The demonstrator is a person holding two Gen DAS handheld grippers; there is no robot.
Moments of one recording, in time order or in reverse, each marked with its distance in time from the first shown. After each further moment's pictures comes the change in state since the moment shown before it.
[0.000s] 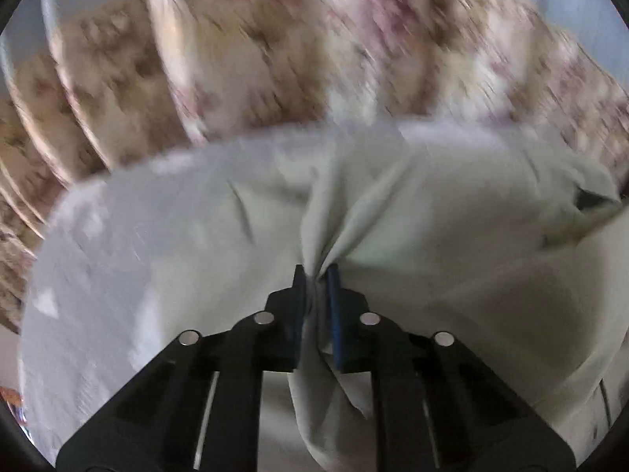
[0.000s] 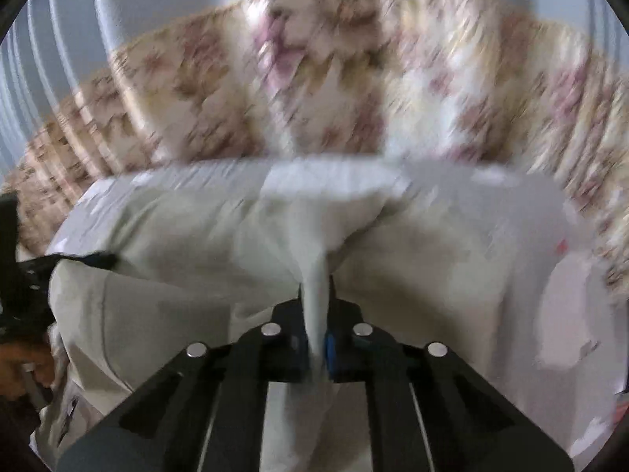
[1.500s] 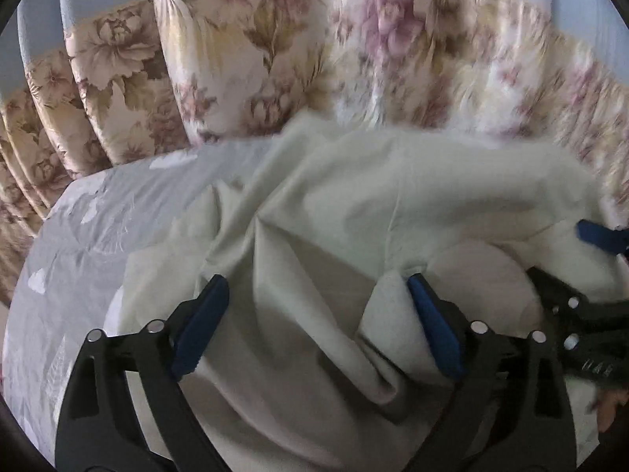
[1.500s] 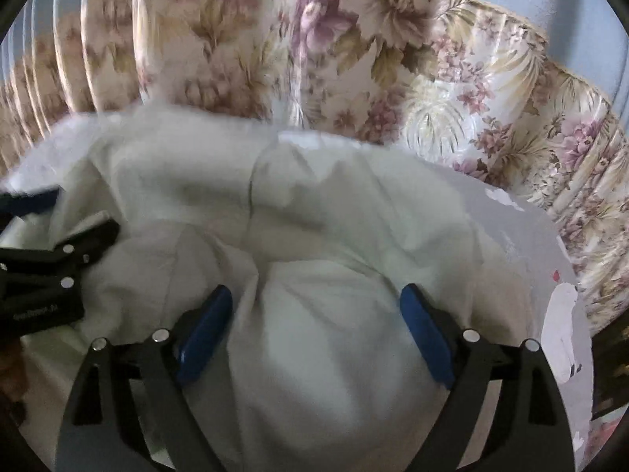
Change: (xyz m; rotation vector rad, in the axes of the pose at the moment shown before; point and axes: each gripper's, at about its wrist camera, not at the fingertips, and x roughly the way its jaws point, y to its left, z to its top) left arm 0.002 -0.027 -0.022 -0.052 -0.057 0.023; right arm 0.027 0.048 -0.026 -0.160 -0.006 -0.112
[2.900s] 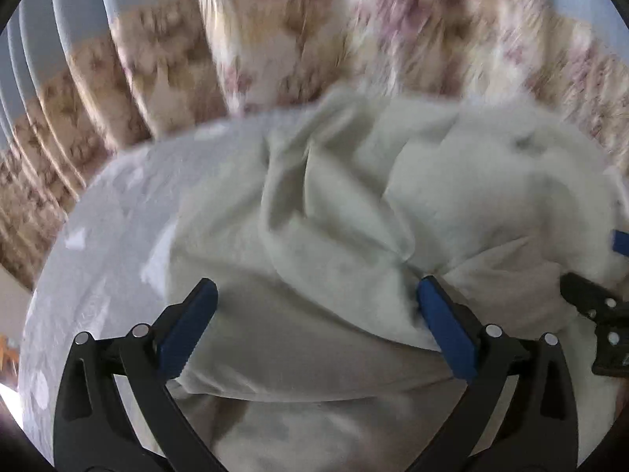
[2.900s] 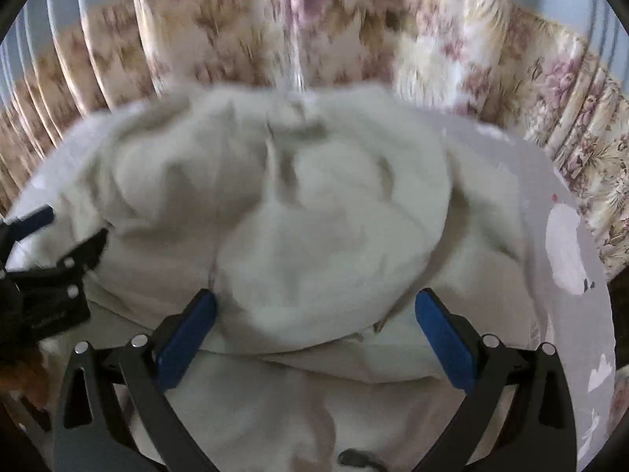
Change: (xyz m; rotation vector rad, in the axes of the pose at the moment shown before) left arm -0.018 -0.002 -0.054 -0.016 0.085 0.103; right arm -0.018 0.011 -0.051 0.081 0.166 0.028
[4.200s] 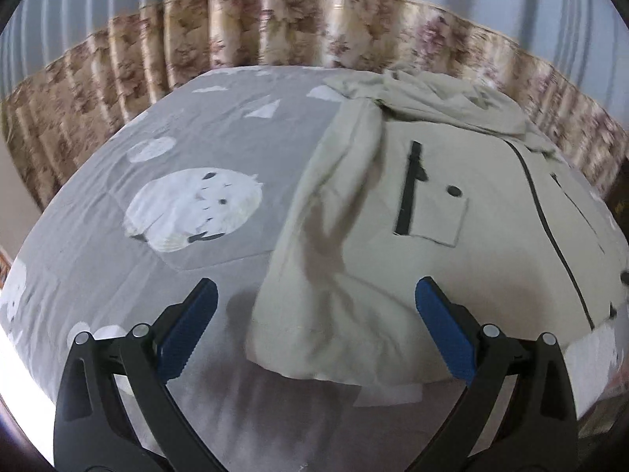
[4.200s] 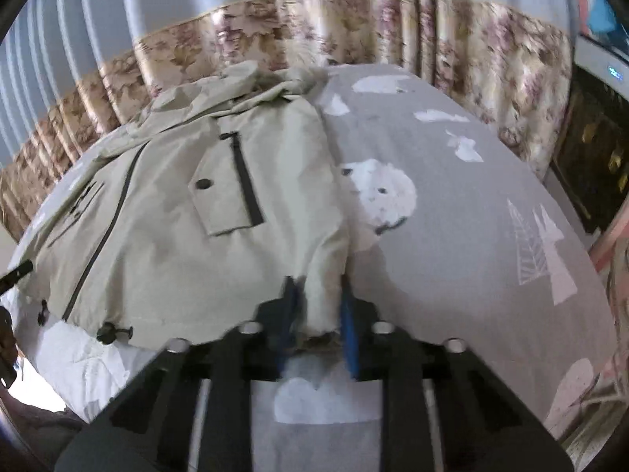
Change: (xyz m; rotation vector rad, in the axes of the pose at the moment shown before) left arm -0.180 0.143 -0.264 -0.112 -0.097 -0.084; right arm -0.188 -0.108 -0.296 0.199 -0.160 -0.012
